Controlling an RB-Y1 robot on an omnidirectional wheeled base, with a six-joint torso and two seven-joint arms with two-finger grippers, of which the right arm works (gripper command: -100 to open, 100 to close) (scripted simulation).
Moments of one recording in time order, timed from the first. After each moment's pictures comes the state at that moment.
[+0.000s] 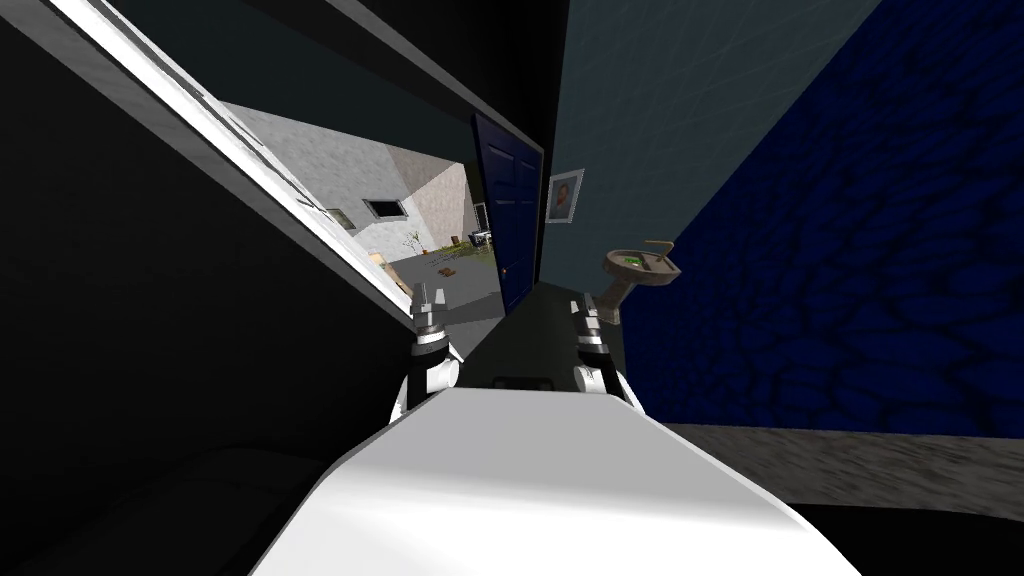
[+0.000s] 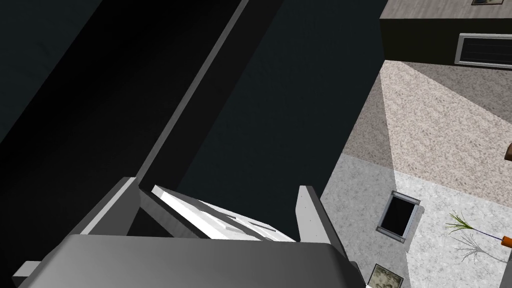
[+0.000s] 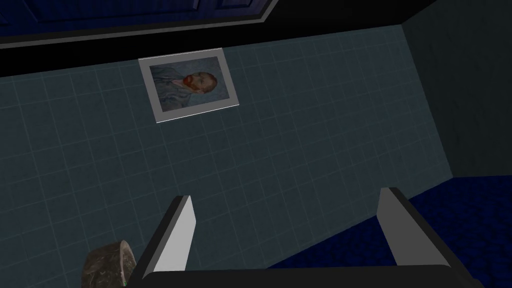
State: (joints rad) arm 0.43 -0.07 0.09 -1.99 -0.04 -0.50 0.00
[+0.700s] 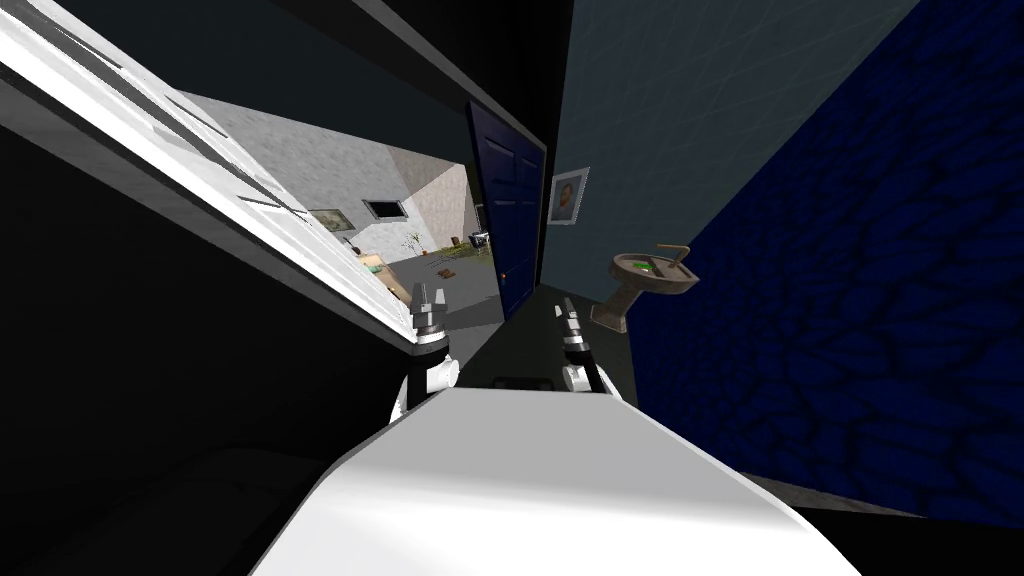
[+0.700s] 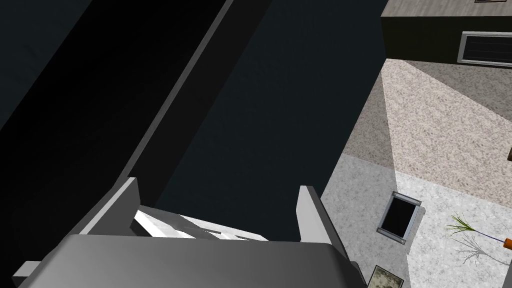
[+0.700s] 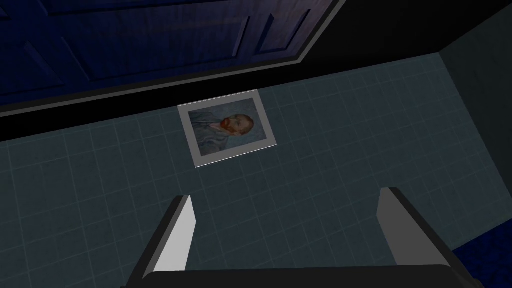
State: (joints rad) arm 0.36 -0.09 0.20 -1.83 -0.04 -0.53 -0.01
